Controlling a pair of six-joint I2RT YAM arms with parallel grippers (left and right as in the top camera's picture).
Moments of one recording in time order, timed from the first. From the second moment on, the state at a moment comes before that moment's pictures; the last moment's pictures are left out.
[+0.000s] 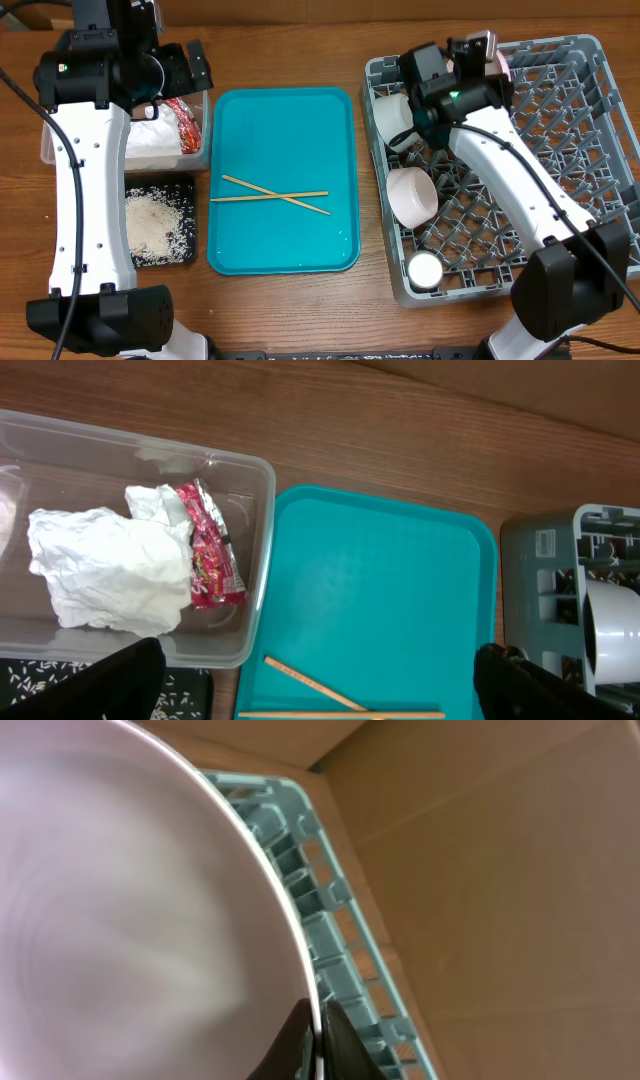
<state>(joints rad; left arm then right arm) 0.07 1.74 1.96 -1.17 0.14 -0.20 0.36 1.81 1.58 -0.97 1.15 0.27</state>
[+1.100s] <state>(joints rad) 0.07 1.74 1.96 -1.17 0.14 -0.20 0.61 1.88 1.83 -0.97 -0.12 0.04</state>
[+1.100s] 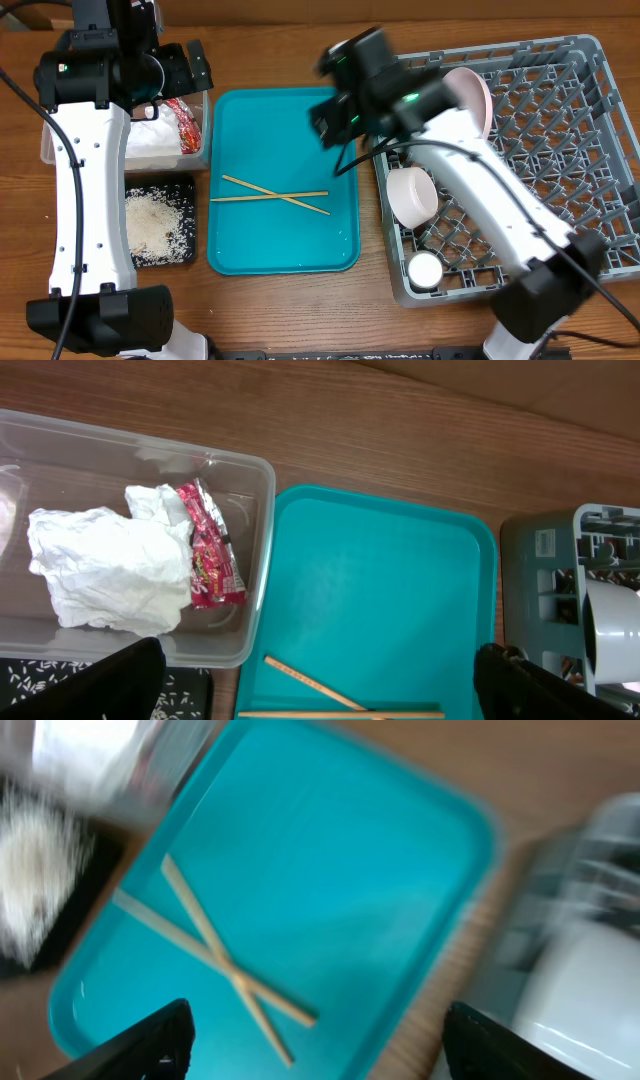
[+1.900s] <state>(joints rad) 0.07 1.74 1.96 -1.17 0.14 -0.20 0.82 2.26 1.77 -0.82 -0.12 -0.27</state>
